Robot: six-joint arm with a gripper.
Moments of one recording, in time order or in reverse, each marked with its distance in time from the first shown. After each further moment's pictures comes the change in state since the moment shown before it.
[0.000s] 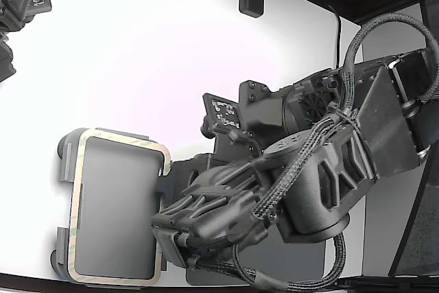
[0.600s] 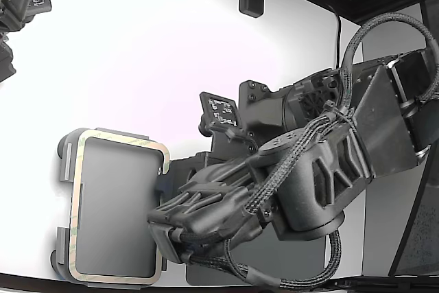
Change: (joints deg) arm -0.7 -0.5 0.4 0.0 -0.6 -1.4
